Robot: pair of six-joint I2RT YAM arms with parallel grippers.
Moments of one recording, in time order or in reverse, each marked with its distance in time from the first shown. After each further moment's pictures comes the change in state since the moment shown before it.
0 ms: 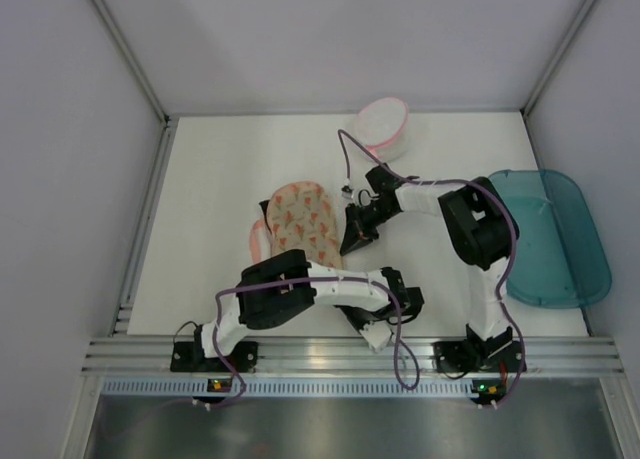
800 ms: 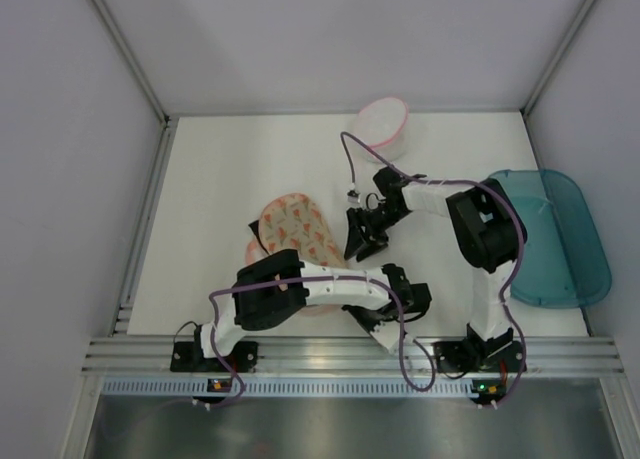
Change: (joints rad) left arm -0.014 -0.034 0.048 0.020 0.103 -0.031; right arm -0.024 -0.042 0.001 -0.159 0.012 -0.161
